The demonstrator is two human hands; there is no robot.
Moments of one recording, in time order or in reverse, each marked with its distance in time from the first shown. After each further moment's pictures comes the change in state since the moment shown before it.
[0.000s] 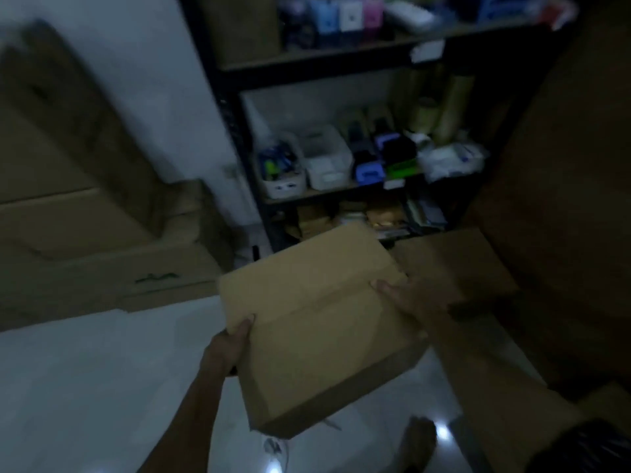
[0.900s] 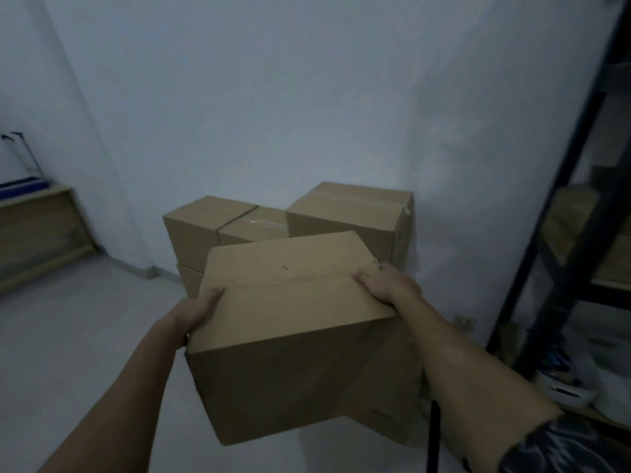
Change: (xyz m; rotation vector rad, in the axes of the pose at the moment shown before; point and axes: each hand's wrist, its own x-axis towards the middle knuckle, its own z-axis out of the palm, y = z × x) left_hand -0.023 -0.088 -0.634 -0.530 0.494 0.118; right_hand -0.247 -0.637 0.195 -0.267 -0.020 -0.836
